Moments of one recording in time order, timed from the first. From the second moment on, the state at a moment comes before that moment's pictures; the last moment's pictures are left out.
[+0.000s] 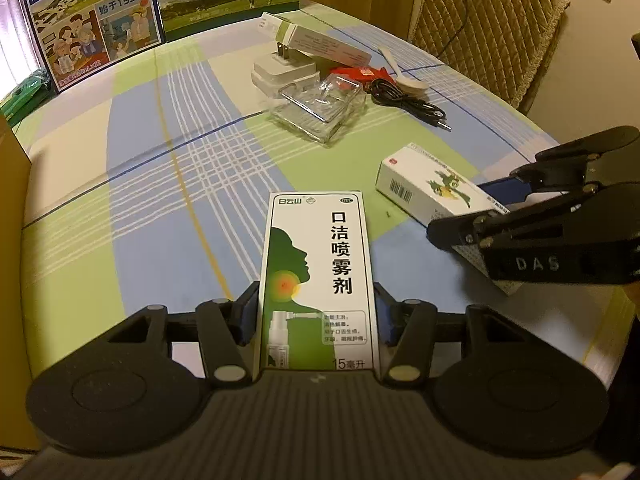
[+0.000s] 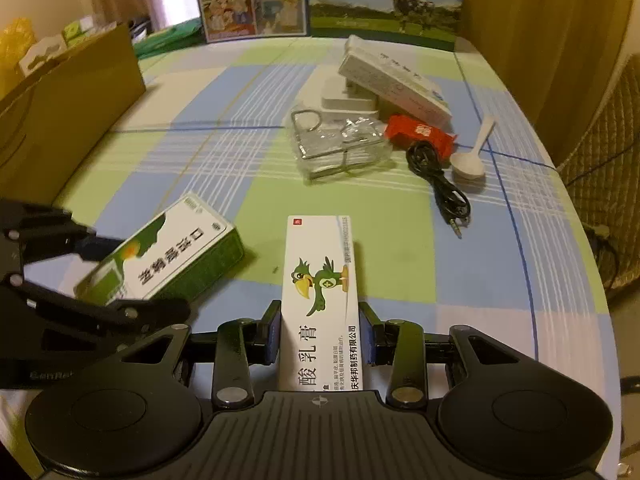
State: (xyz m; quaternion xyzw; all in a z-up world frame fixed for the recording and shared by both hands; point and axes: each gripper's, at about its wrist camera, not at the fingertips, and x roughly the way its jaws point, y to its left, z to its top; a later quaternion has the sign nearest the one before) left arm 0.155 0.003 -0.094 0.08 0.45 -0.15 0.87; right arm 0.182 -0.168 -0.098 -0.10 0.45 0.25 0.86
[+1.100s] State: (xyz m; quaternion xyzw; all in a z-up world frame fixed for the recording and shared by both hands) left arm 0.134 0.046 -0.005 0.05 0.41 -0.10 0.90; right arm 0.145 -0.145 -0.029 -0.08 0.40 0.25 0.88
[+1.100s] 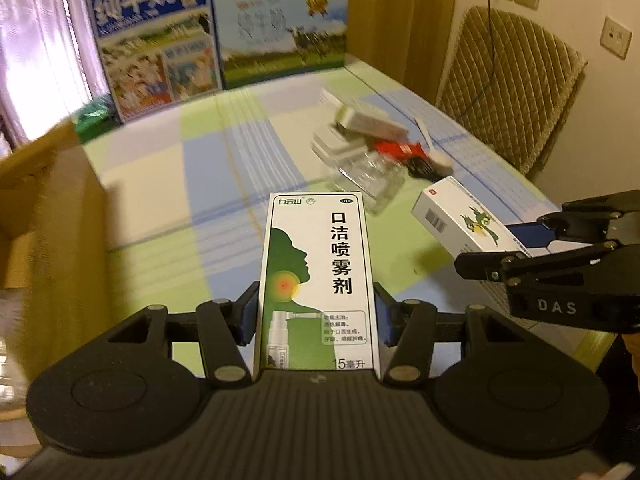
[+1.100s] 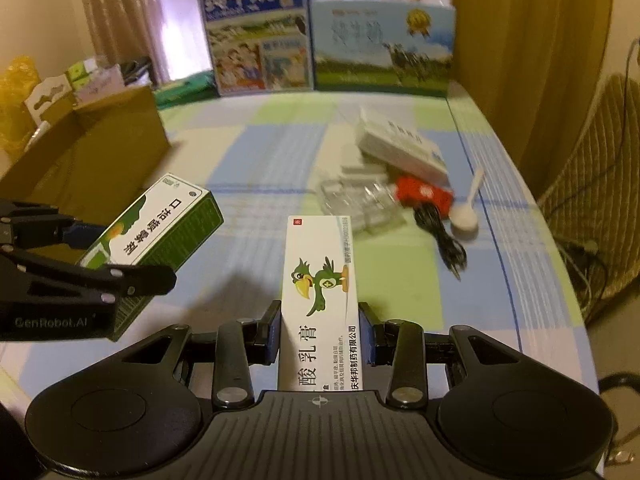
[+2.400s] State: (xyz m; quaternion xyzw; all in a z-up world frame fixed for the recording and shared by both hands) left arm 0.057 0.259 0.093 0.04 0.37 0.03 0.93; right arm 0.083 0.055 0.063 -0.14 0.32 0.38 0.85
